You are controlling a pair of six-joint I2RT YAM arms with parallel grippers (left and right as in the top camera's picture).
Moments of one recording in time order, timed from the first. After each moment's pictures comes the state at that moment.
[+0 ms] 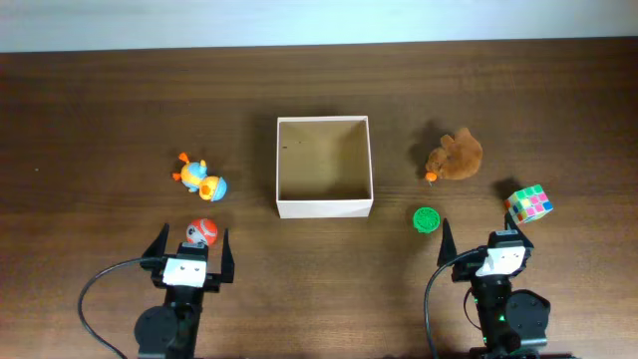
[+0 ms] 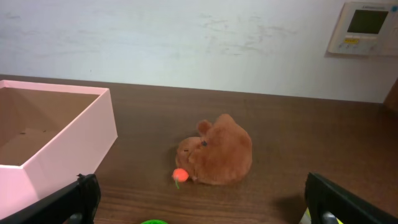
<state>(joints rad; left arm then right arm) -0.06 0.01 0.01 -0.08 0.00 0.18 0.03 0.01 0.01 -0.08 0.00 -0.06</state>
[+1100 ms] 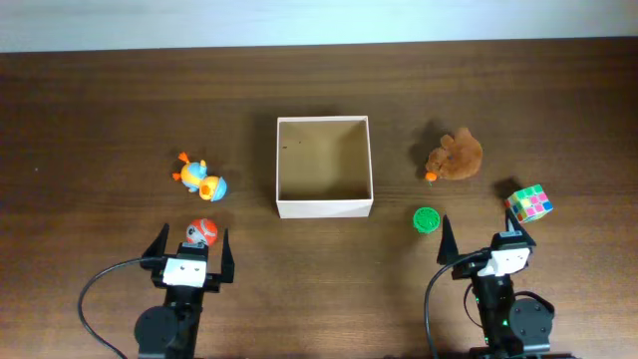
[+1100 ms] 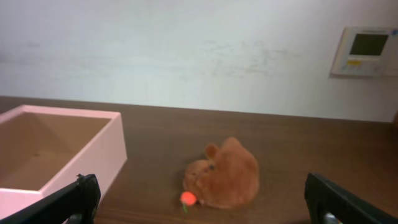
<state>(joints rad) -0.06 0.01 0.01 -0.08 0.00 0.18 0.03 0.01 0.02 0.01 -0.04 -0.03</state>
